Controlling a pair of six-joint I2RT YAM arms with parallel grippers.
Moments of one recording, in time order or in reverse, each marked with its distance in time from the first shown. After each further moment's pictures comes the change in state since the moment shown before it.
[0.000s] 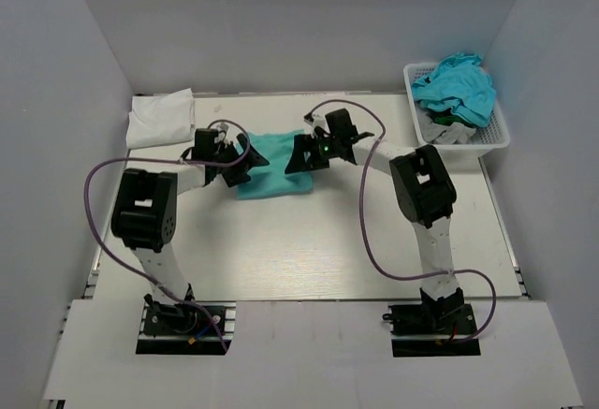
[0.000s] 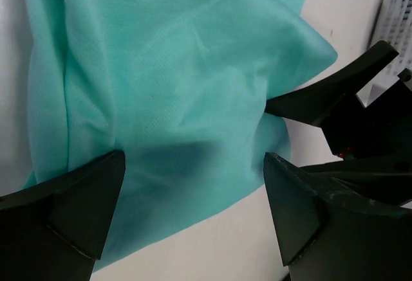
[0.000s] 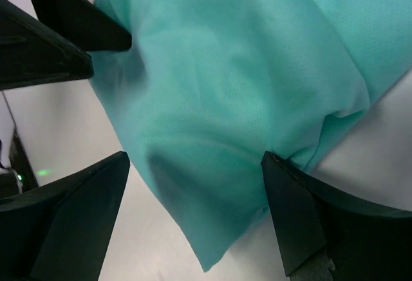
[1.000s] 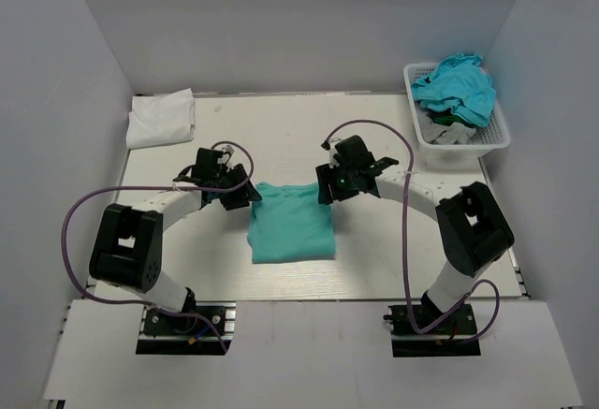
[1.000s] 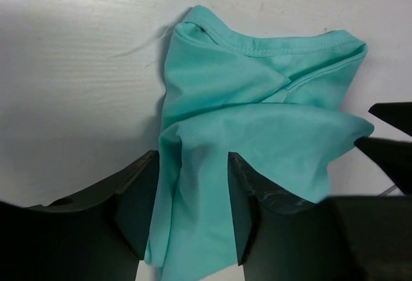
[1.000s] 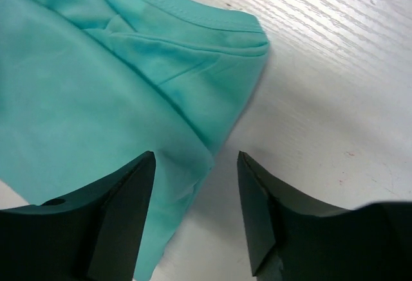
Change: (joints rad) left arm -0.094 -0.372 -0.254 -0.273 -0.129 0.123; right arm 0.122 -0.568 -0.509 -0.216 0.482 -0.112
